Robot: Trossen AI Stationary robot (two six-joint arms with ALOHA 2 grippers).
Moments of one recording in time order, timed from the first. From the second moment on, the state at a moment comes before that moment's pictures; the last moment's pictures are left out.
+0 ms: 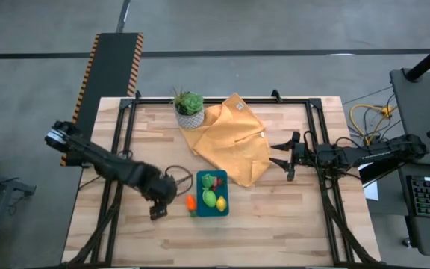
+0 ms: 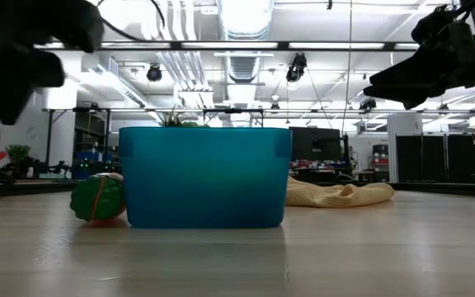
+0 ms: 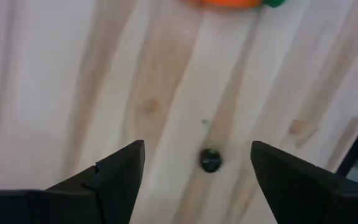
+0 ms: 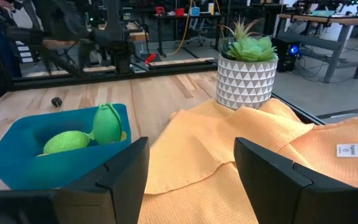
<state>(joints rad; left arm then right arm) -0.44 1.36 1.01 -1.00 0.11 -0.79 0.12 0.47 0.10 0.22 0.34 0.07</state>
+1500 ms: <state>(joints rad) -0.84 1.68 0.97 -0.89 -0.07 -1.21 0.12 0.47 0.10 0.22 0.34 0.05</state>
